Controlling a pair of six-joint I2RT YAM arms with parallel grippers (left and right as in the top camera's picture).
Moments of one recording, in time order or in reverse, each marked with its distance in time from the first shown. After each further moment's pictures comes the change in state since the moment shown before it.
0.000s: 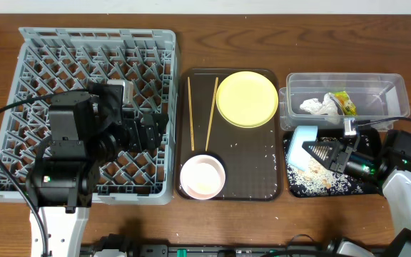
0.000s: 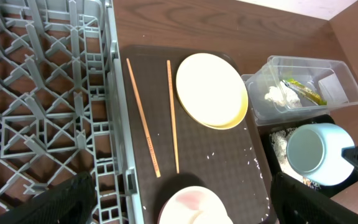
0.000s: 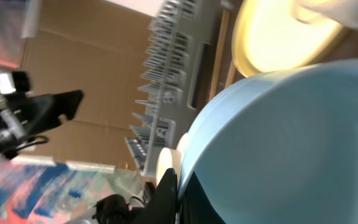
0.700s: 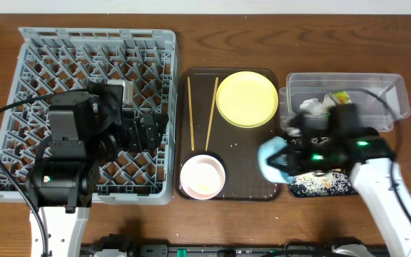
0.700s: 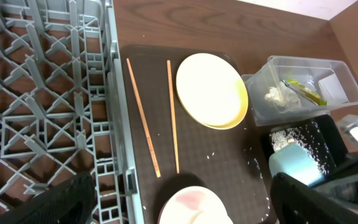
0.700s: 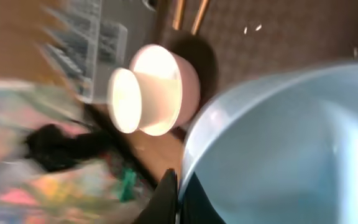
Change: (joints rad) left arm 0.000 0.000 0.000 0.000 0.000 0.000; right arm 0.607 -0.061 0.237 -0.209 0.569 0.116
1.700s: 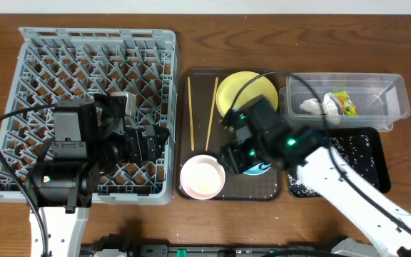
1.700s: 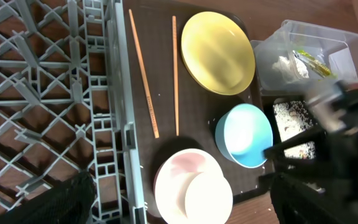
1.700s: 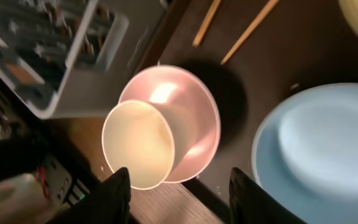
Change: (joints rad) left arm 0.000 0.000 0.002 -0.157 0.000 0.000; right arm 0.514 0.186 0.238 0.102 0.427 0.260
